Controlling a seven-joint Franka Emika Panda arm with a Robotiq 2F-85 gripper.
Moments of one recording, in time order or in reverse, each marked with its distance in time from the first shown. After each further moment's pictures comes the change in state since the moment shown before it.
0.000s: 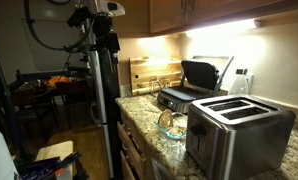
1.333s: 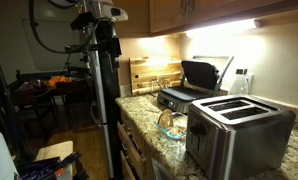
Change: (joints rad) arm 0.000 0.043 -0.008 0.000 -0.003 0.000 0.000
